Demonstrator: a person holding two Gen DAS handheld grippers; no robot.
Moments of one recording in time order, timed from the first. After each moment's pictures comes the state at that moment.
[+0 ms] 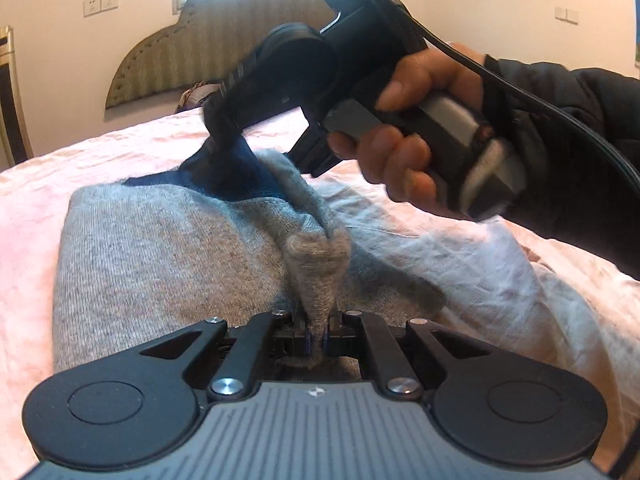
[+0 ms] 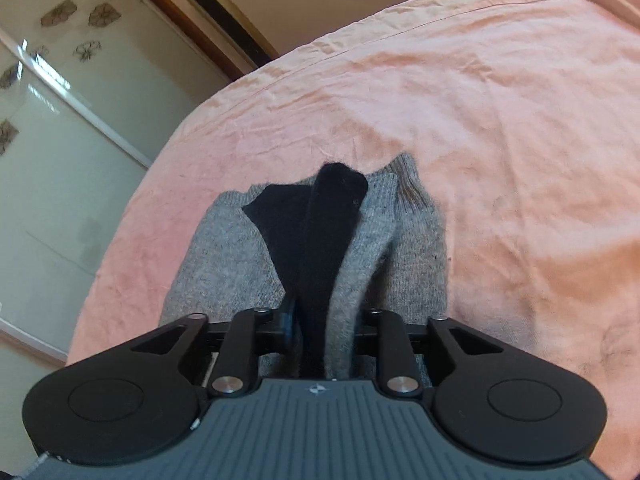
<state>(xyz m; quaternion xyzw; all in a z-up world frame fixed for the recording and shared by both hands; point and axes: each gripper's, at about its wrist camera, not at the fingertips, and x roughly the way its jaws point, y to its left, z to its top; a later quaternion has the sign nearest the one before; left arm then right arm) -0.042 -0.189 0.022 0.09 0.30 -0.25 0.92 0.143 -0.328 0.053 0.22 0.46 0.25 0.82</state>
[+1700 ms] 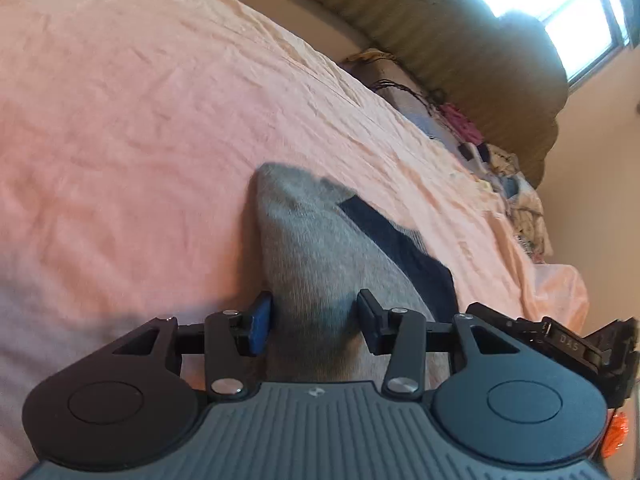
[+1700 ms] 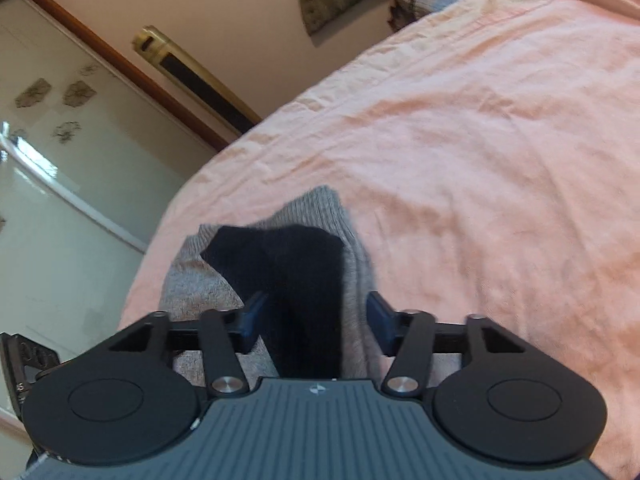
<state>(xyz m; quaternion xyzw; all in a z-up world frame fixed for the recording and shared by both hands) 0.133 0.073 0.034 -0.30 0.42 -0.14 0.84 0.185 -0.289 0.055 0.29 0.41 0.18 0.84</state>
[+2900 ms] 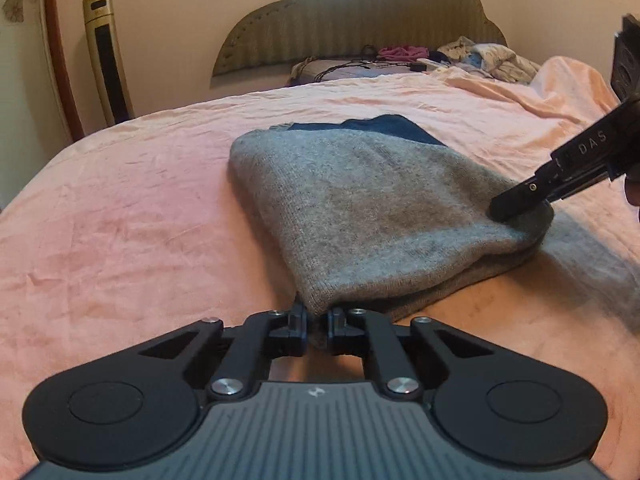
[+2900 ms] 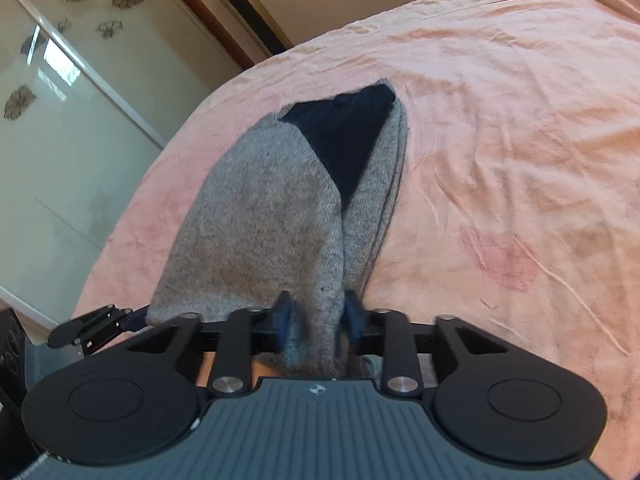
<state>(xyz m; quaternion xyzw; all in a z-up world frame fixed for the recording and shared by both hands) -0.040 0.006 0.036 0.07 0.32 -0.13 0.93 0.052 -0.269 0.059 0.18 0.45 0.24 0.84</state>
